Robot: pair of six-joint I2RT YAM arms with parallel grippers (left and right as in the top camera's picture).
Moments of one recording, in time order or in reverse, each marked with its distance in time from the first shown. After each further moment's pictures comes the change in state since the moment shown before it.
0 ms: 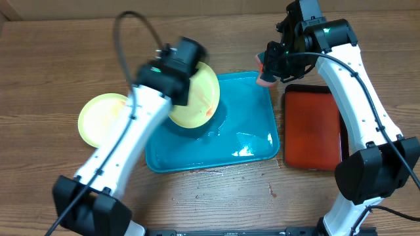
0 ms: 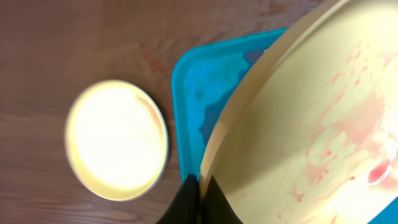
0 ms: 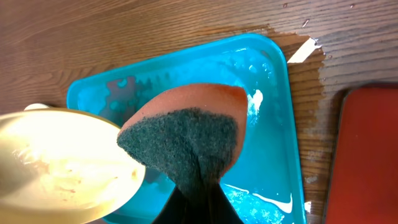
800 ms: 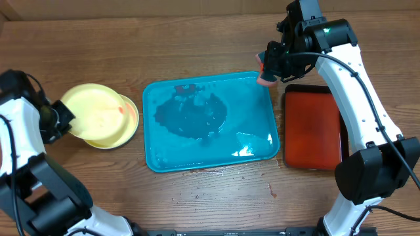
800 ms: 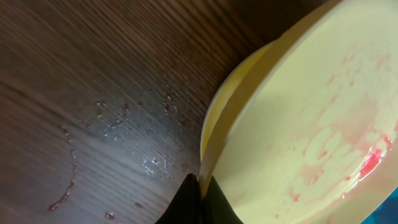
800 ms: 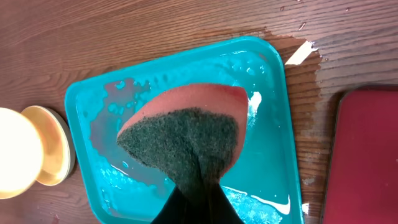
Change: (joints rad) left arm 0.986 0.111 -0.148 0.096 0.447 0.084; right arm 0.000 0.000 0.000 0.007 0.010 0.000
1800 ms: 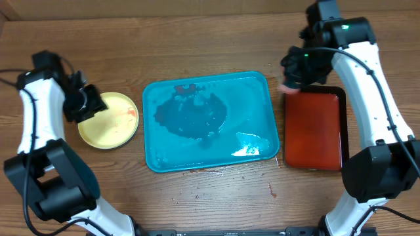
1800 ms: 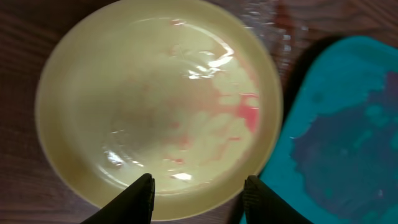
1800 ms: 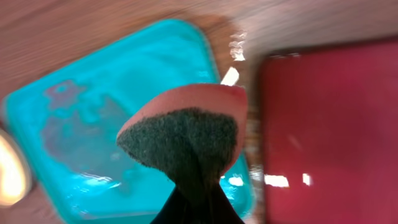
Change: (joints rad) left arm -0.206 0.069 0.087 -0.042 0.169 0.135; right arm -0.108 -0.006 0.000 -0.167 0.115 0.000
